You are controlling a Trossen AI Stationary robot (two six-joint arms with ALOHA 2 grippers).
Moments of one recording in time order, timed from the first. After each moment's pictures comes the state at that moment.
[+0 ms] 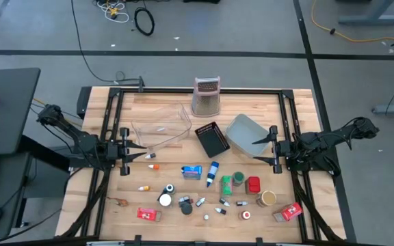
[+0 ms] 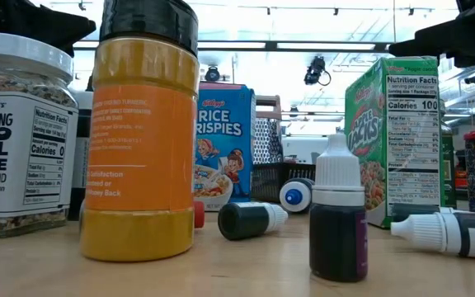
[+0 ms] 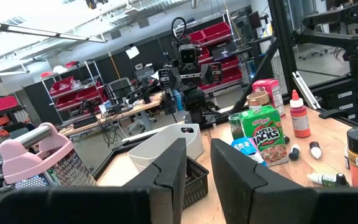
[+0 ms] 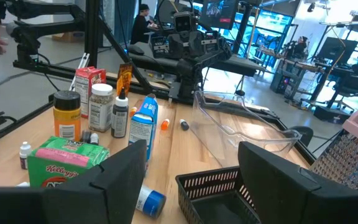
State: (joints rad) left arm -0.59 0.22 0.06 0.32 -0.64 0.39; right arm 0.34 0.27 0.18 0.01 0.29 -0.19
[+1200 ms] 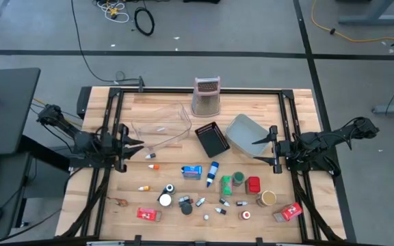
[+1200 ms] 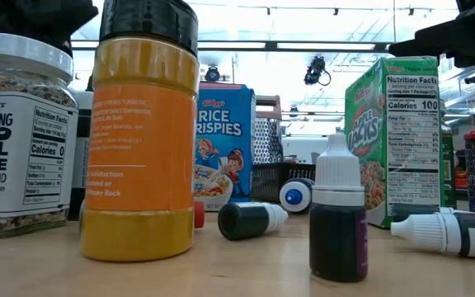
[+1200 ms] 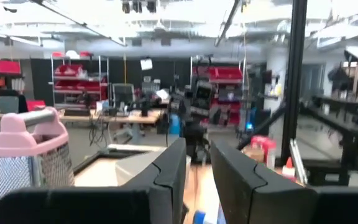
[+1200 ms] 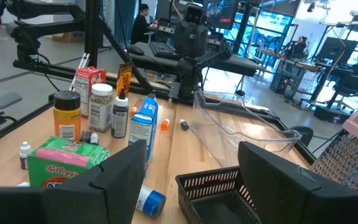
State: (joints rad) left arm -0.59 0.22 0.06 0.49 -0.69 0.15; right arm 0.34 0.27 0.18 0.01 0.29 -0.19
